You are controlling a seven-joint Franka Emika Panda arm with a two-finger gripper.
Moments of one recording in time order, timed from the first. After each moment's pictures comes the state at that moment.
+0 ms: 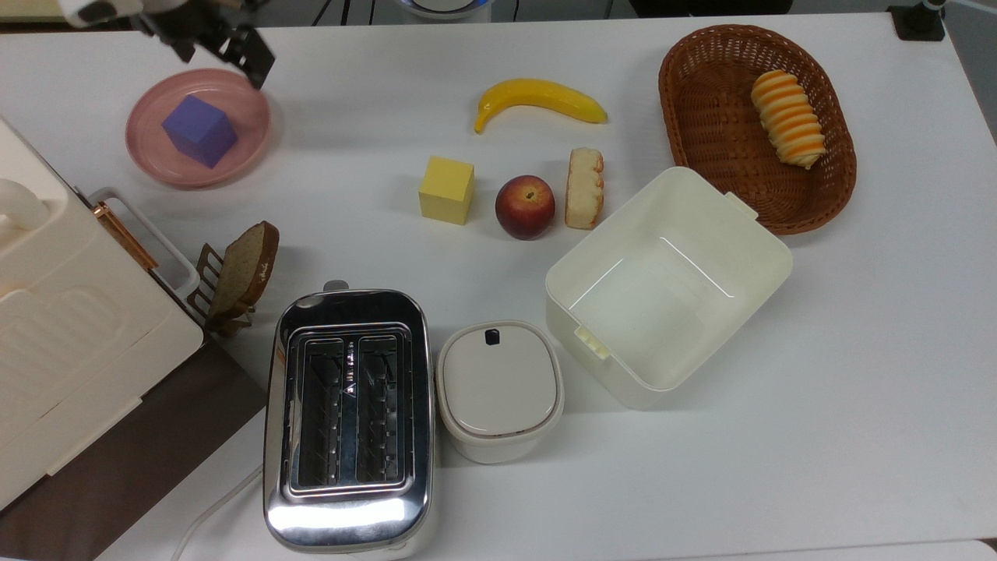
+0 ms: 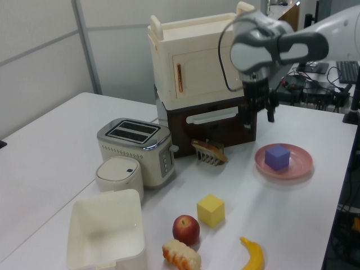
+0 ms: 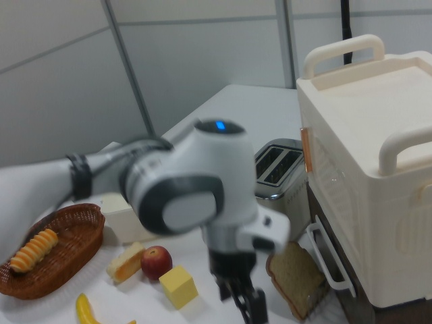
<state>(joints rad) -0.02 0.11 -0.39 -1.80 -0.04 1.73 -0.02</state>
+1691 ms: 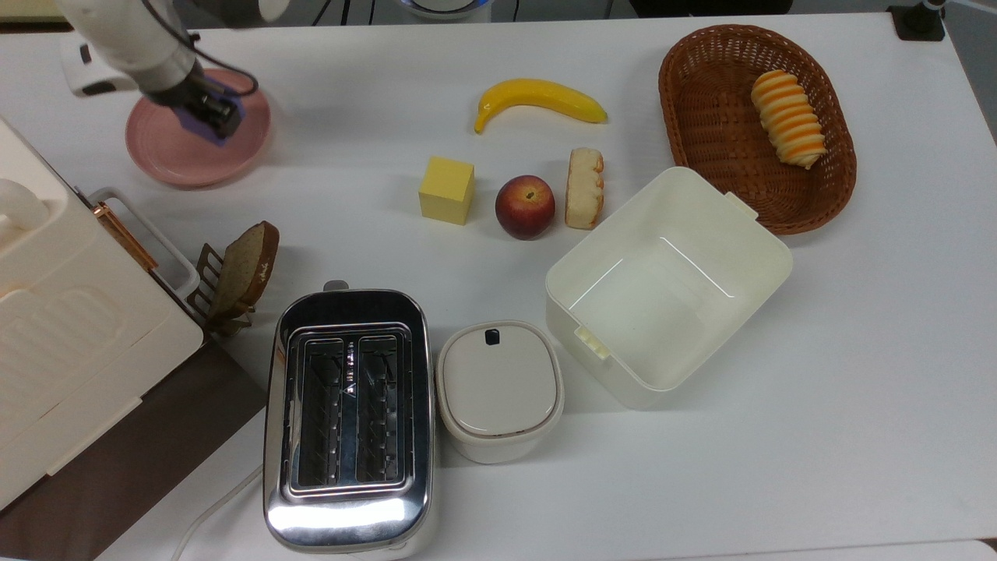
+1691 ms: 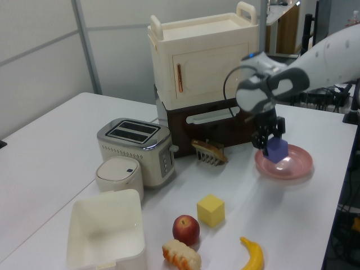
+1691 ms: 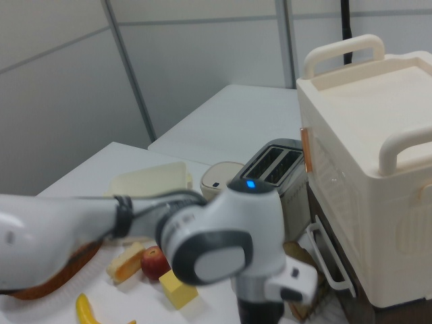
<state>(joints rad) 0.05 0.23 -0.54 -1.90 -0.06 1.94 -0.03</state>
